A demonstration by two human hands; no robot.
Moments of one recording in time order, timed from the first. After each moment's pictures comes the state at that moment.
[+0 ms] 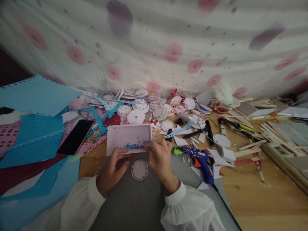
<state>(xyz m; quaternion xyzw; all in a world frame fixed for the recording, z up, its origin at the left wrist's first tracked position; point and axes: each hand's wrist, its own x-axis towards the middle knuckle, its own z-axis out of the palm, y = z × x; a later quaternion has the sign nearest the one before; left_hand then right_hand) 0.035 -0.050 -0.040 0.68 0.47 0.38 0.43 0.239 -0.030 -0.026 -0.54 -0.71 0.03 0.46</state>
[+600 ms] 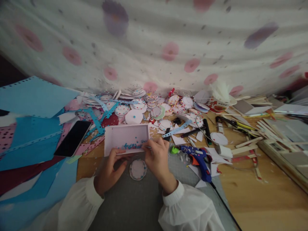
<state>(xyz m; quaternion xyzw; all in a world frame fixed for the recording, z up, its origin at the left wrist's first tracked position) 0.037 -0.049 -0.039 0.67 0.48 0.38 0.42 0.235 -0.028 -0.024 -0.56 -0.70 0.04 0.44</state>
